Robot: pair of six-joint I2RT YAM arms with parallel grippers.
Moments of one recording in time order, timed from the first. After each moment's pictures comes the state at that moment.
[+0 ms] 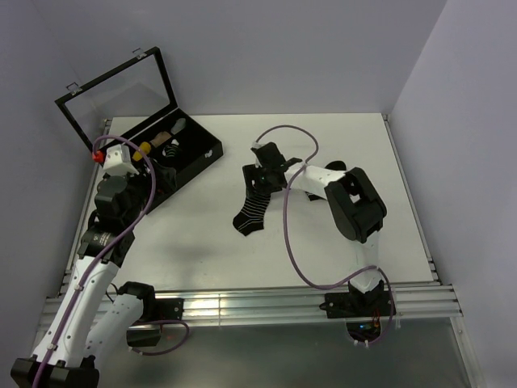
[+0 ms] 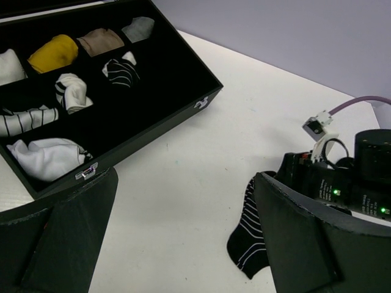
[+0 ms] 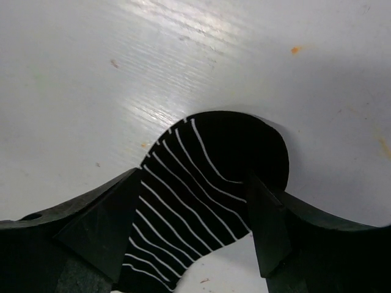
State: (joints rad) left arm -0.21 0.72 0.76 -0.25 -0.12 -0.46; right arm 0.59 2.00 1.36 -0.31 -0.07 0.33
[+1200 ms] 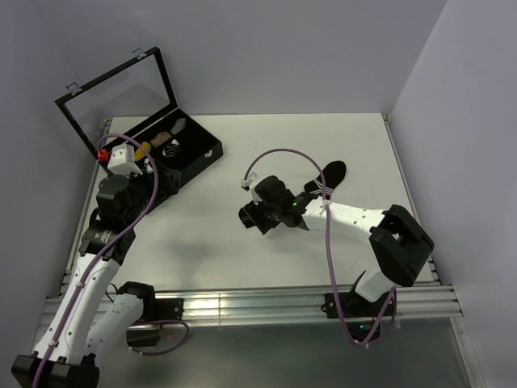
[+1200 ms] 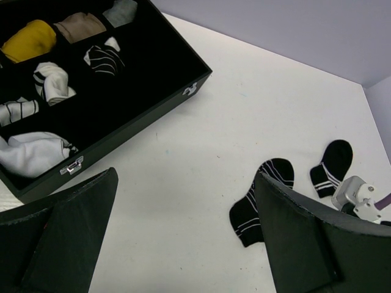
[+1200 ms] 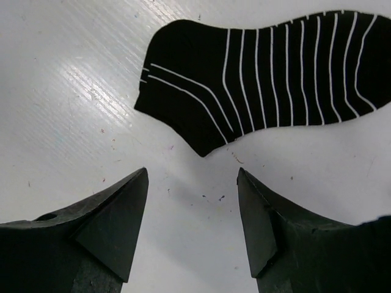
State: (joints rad) left arm -0.21 0.73 0.76 -0.26 -0.05 -0.46; right arm 0.83 1.54 0.94 -0.31 0.08 0.07
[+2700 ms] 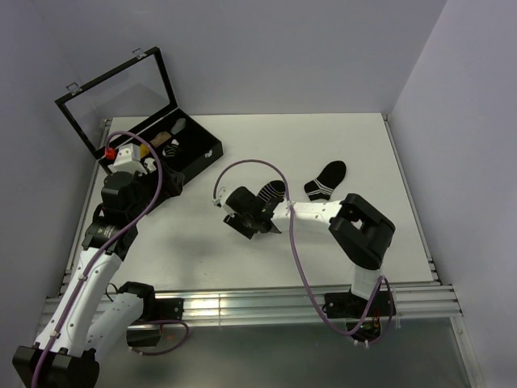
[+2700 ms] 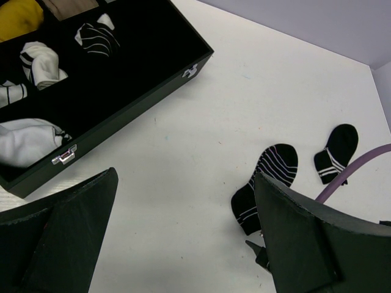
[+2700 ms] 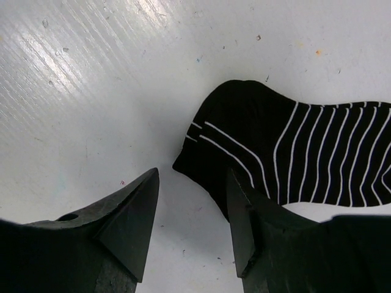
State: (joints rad) left arm -0.21 0.78 0.76 -0.28 -0.01 -0.46; right arm 0.97 1.81 1.10 -0.27 0.18 -0.12
